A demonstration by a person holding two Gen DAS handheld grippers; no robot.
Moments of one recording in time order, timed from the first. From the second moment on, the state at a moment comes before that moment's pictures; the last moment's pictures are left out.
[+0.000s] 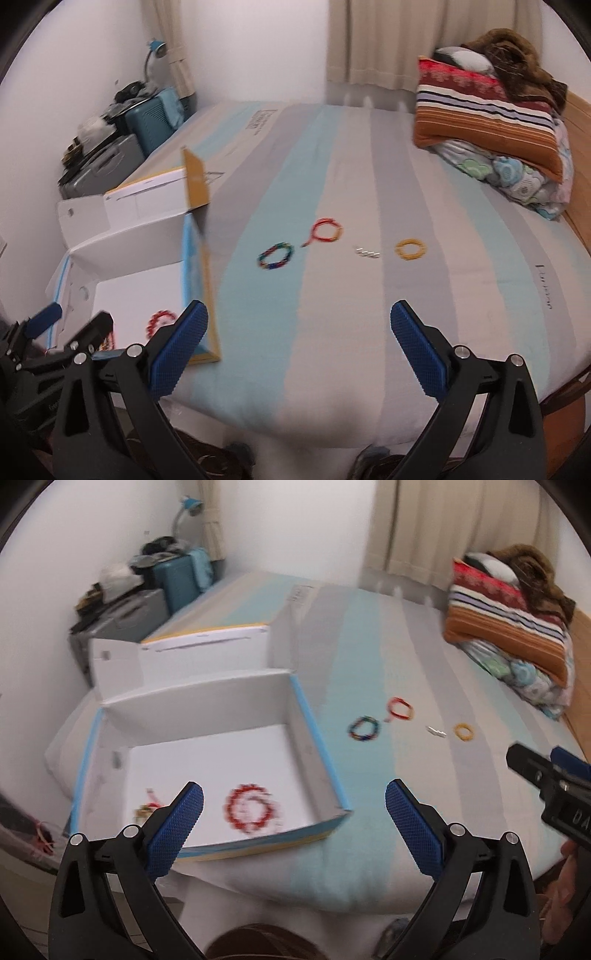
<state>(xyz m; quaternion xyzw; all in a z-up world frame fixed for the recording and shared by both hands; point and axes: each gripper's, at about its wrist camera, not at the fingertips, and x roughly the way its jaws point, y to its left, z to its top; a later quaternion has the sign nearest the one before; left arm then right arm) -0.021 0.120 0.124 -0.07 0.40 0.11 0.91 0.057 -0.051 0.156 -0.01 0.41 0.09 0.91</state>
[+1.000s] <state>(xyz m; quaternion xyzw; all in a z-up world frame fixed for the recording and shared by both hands) 0.195 -0.008 -0.007 -0.02 0.46 0.01 0.89 0.234 -0.193 0.010 0.03 0.48 0.00 0.87</state>
